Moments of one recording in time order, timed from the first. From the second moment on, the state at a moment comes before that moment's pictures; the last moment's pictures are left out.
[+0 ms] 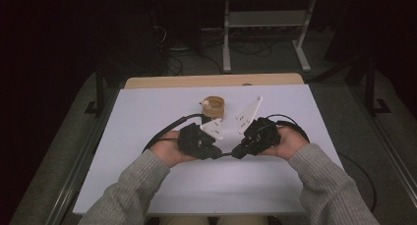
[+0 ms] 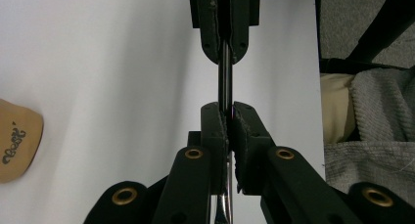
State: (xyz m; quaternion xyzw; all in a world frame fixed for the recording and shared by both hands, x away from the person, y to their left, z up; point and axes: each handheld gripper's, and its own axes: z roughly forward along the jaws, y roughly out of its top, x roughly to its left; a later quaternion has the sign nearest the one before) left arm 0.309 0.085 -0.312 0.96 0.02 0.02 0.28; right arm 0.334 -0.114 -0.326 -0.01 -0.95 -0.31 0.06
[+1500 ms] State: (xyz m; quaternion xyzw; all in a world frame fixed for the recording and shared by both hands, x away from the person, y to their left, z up) left arm 0.315 0.097 -0.318 0.96 0.03 -0.01 0.27; right arm 0.323 -0.134 -0.326 -0.01 -0.94 -0.34 0.03
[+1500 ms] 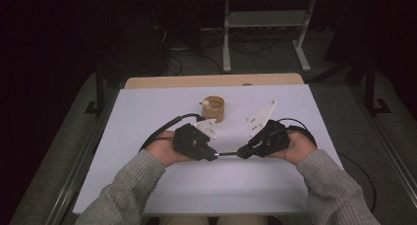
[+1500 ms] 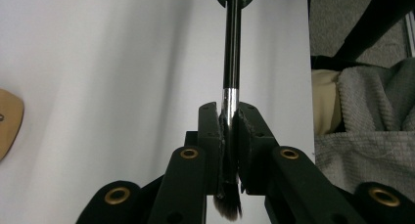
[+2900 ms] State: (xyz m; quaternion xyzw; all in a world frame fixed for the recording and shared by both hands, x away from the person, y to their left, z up) left arm 0.315 0.094 -0.318 0.96 0.03 -0.01 0.26; right arm 0.317 -0.122 -0.346 -0.01 -0.93 -0.36 0.02
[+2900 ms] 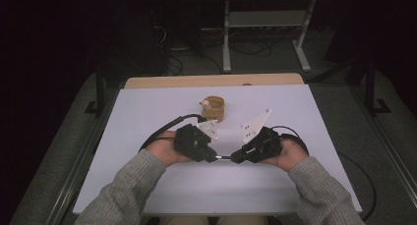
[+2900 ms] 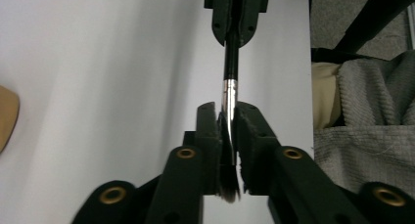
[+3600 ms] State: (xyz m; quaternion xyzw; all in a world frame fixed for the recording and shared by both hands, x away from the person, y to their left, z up) left arm 0.313 0.087 -0.319 0.97 0.03 -0.01 0.24; right arm 0.307 -0.099 -0.345 0.00 -0.95 -0.30 -0.03
